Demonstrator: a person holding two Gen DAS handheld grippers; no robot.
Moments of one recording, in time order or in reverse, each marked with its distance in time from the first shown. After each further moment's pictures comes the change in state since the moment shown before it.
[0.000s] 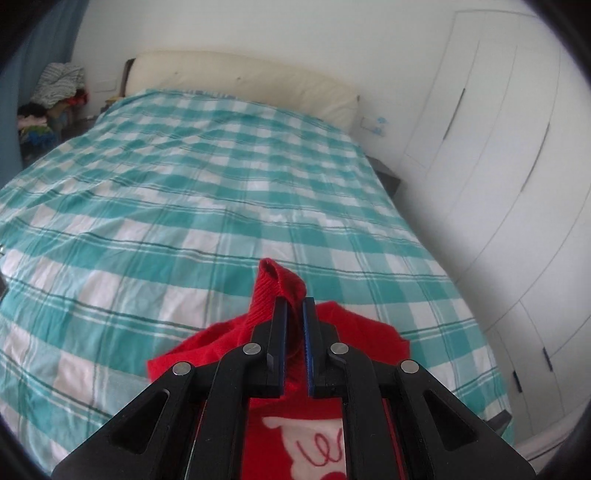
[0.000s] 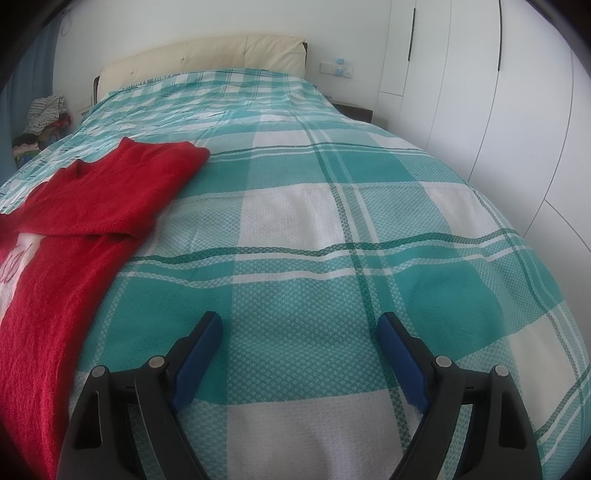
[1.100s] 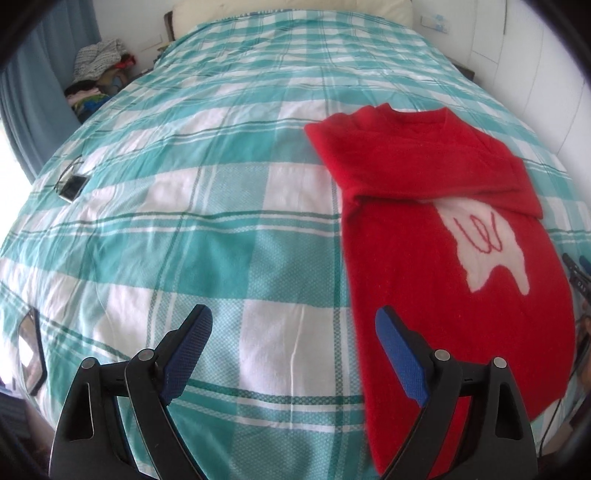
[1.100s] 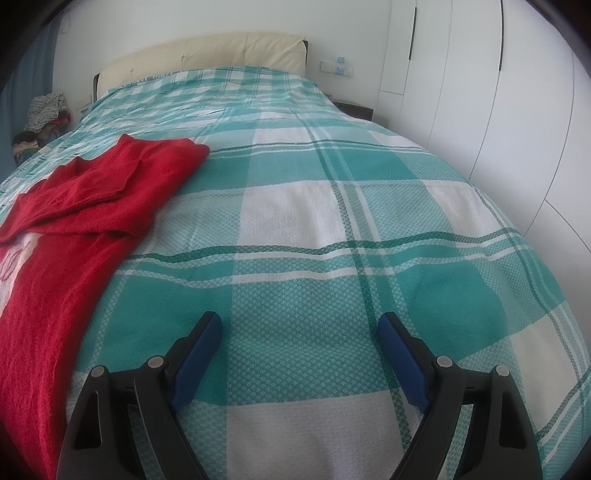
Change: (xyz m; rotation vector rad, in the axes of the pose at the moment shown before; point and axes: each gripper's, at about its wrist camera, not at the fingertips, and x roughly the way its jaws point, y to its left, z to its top) left arm -0.032 0.090 -0.225 0.057 0.306 0.404; right arm 0.002 0.004 -0.002 -0.011 0.007 -0.012
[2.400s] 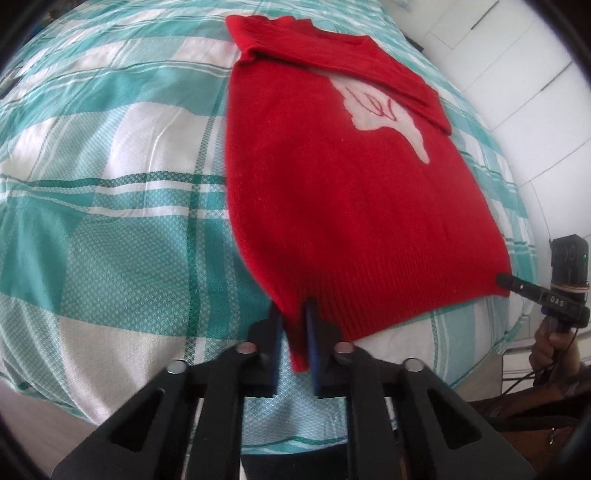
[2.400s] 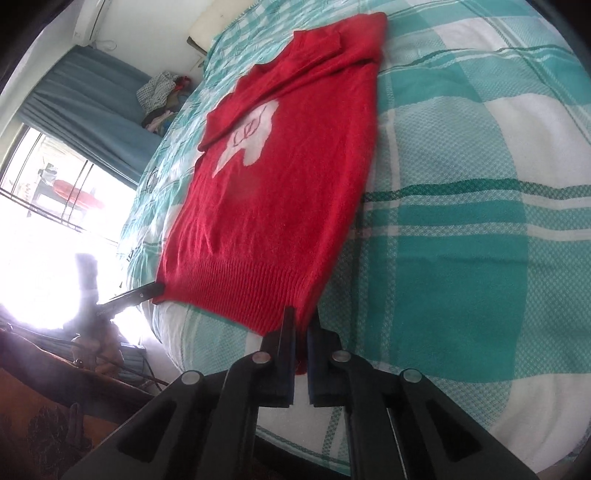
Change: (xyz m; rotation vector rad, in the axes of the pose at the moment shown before) left arm -0.017 -0.034 -0.112 -0.064 0.225 -0.392; right arm -0.105 0.051 -0.077 0.147 0.484 0.816
